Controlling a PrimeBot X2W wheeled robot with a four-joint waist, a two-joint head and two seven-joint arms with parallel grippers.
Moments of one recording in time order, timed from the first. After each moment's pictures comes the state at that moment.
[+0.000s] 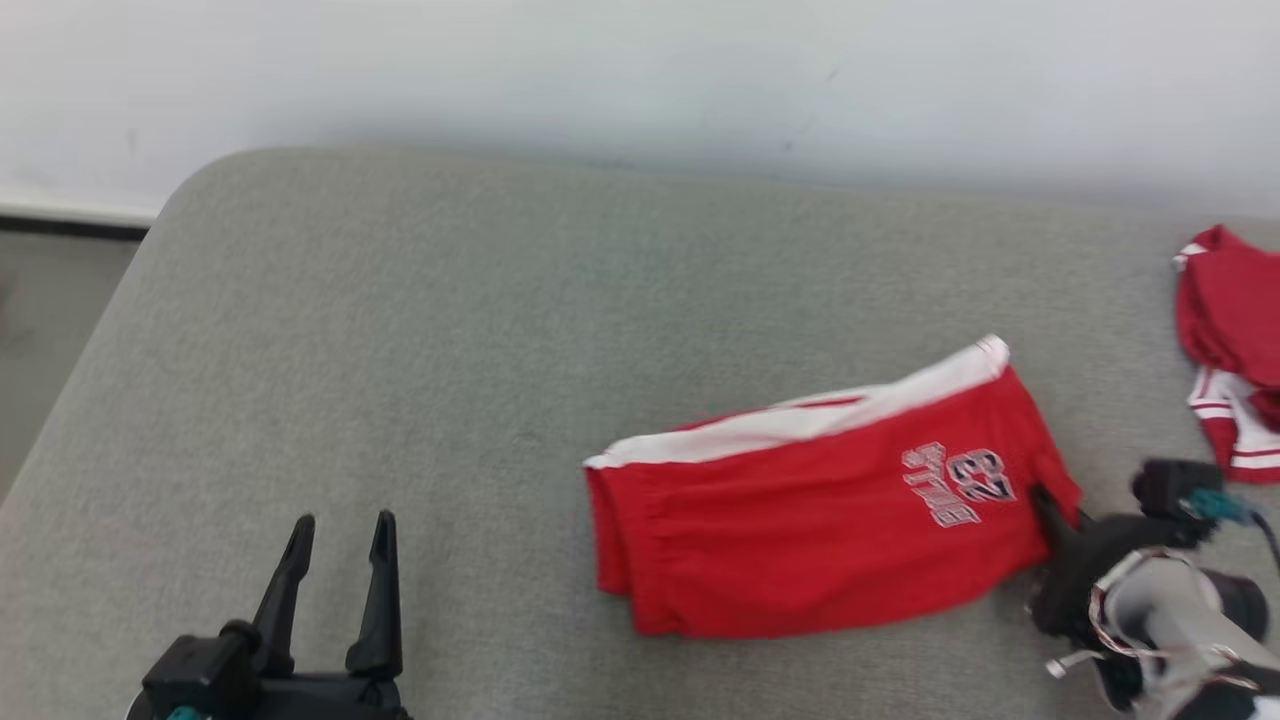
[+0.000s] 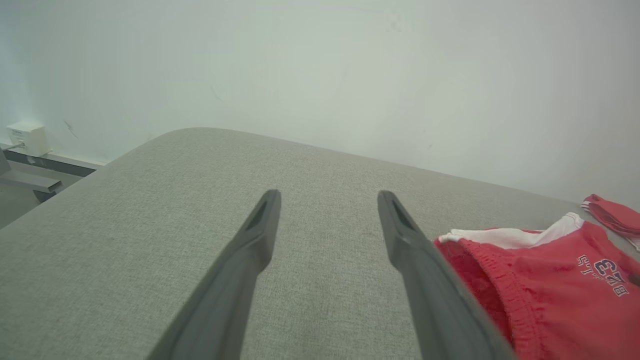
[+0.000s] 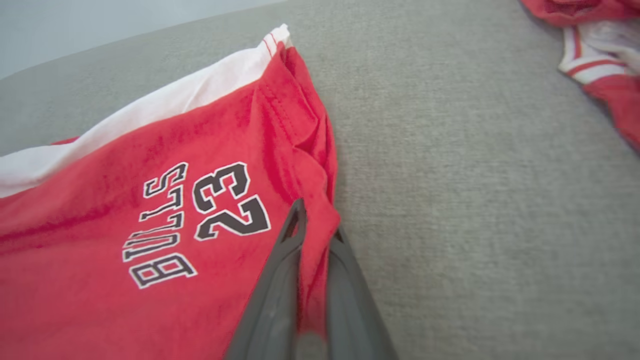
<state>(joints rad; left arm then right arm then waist) -0.06 0.06 -0.02 0.13 -0.25 -0.11 -0.26 -0.61 -0.35 0.55 1.04 0.86 0.13 -0.13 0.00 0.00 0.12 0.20</state>
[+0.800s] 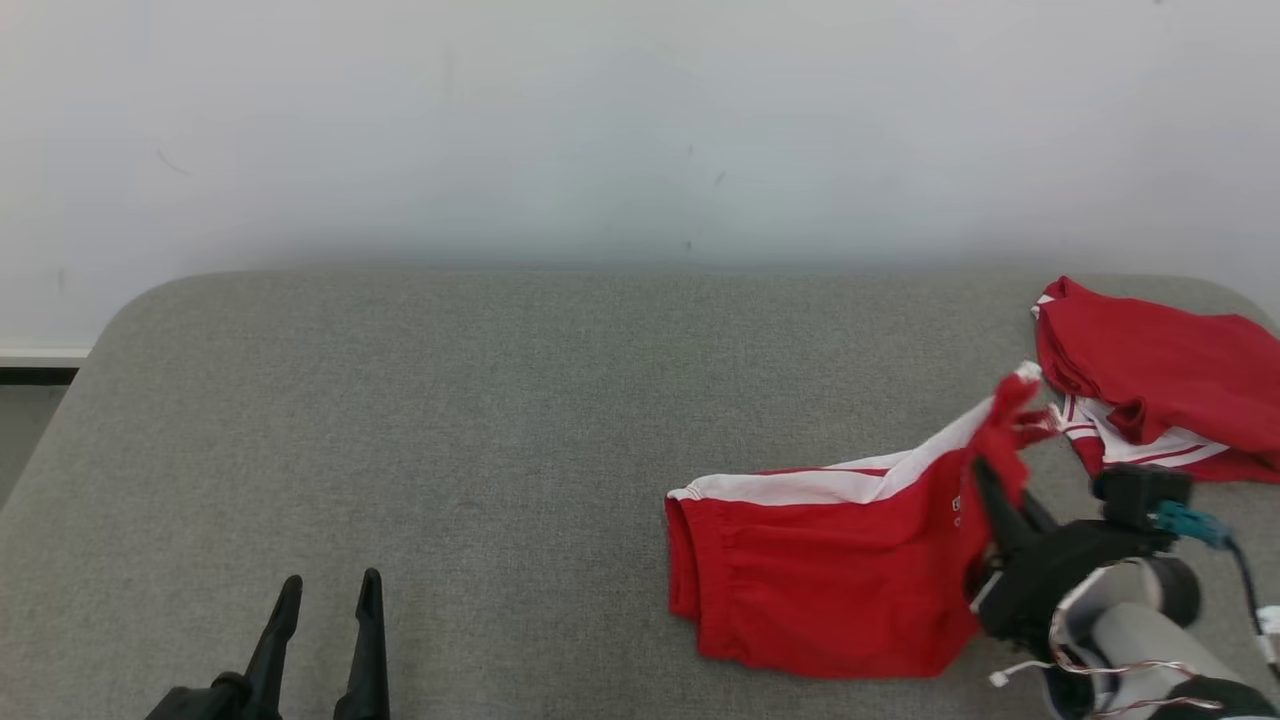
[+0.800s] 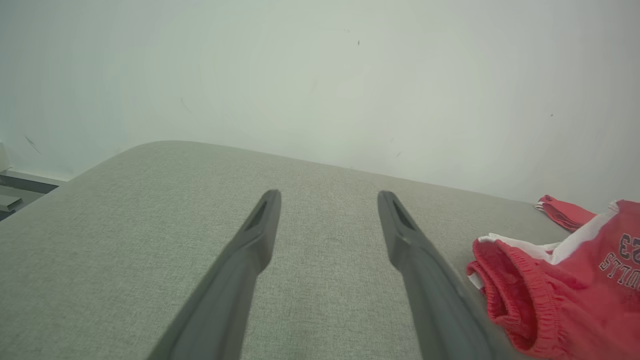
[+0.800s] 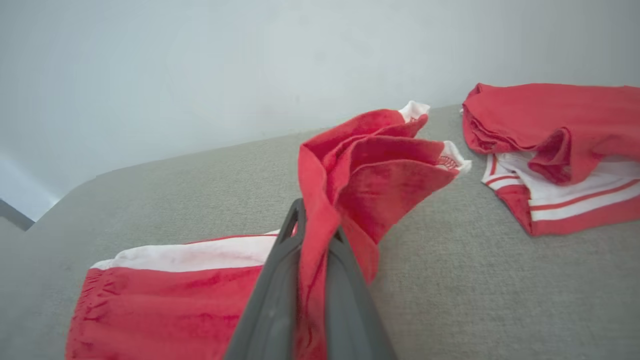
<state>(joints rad) 0.02 0.05 0.02 0.15 -0.24 -0.12 -0.26 -0.51 -0.39 0.58 0.83 0.92 0.13 -0.24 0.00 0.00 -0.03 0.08</state>
